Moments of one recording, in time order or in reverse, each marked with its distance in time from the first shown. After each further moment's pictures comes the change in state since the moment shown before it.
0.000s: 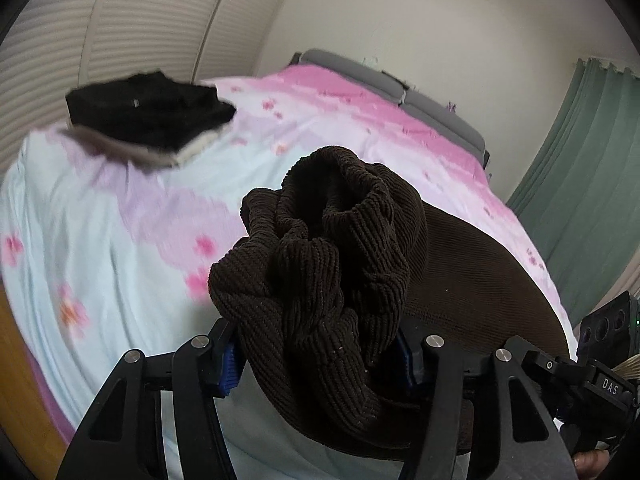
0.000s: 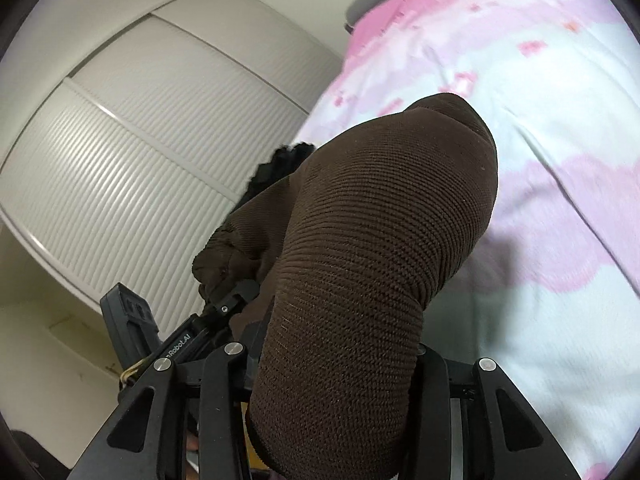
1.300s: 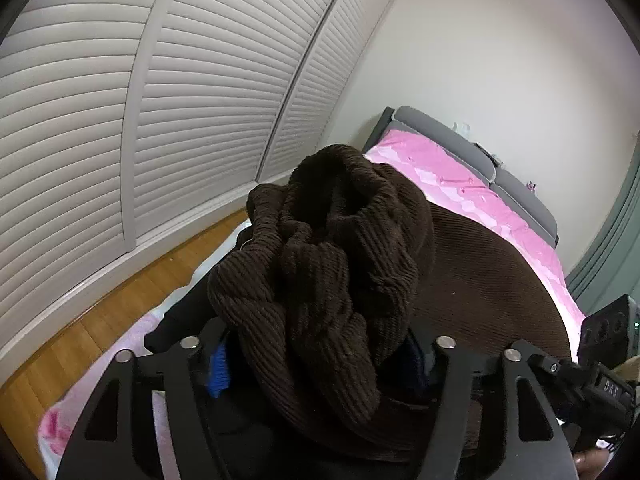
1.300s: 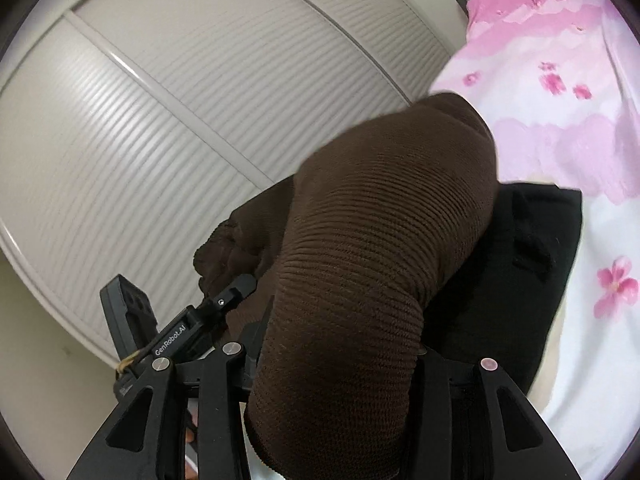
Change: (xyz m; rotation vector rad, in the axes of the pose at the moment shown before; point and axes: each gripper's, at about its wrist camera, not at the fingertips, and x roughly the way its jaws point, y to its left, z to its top) left arm 0.172 0.401 0.302 -0.125 -0.139 0.120; right arm 0.510 0.168 0.190 -0.182 0.119 0.120
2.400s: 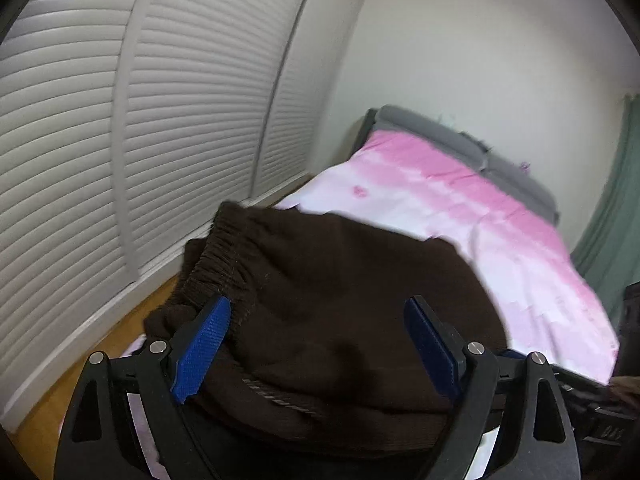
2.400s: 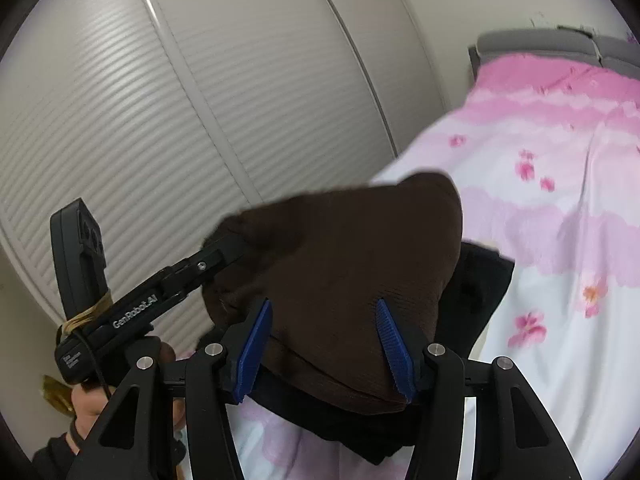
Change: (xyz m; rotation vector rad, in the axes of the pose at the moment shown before) left arm -0.024 -0.057 0.019 0.131 -0.008 0.048; right arm -0.037 0.080 -0.001 -0.251 -0.011 -0.254
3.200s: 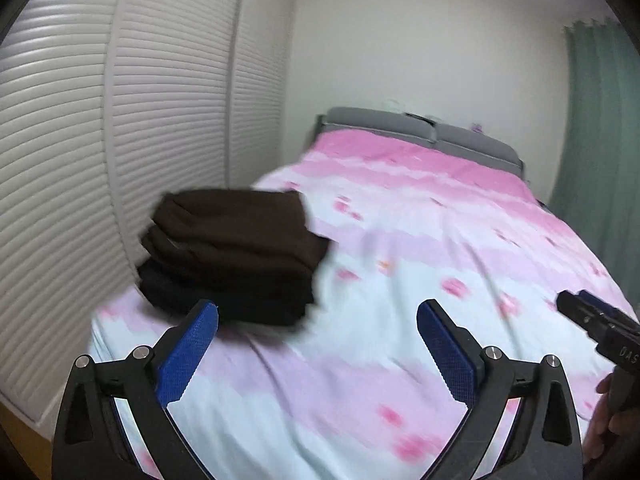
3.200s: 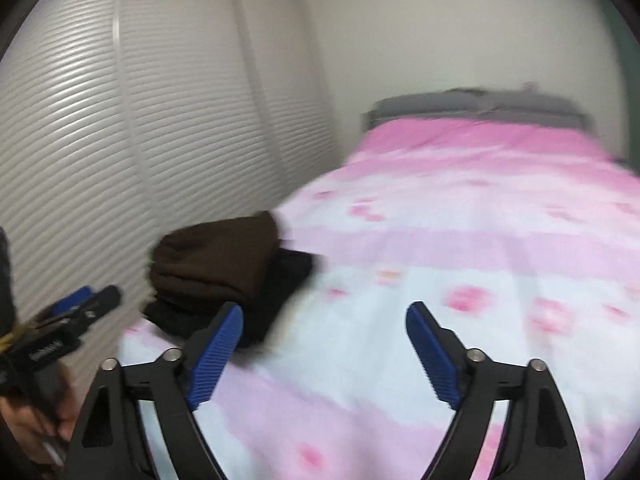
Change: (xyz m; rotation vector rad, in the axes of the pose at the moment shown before) left arm -0.231 -0.199 -0.137 0.230 -0.049 -0.025; right arm -0.290 -0.036 -0.126 0.011 -0.256 -0.427
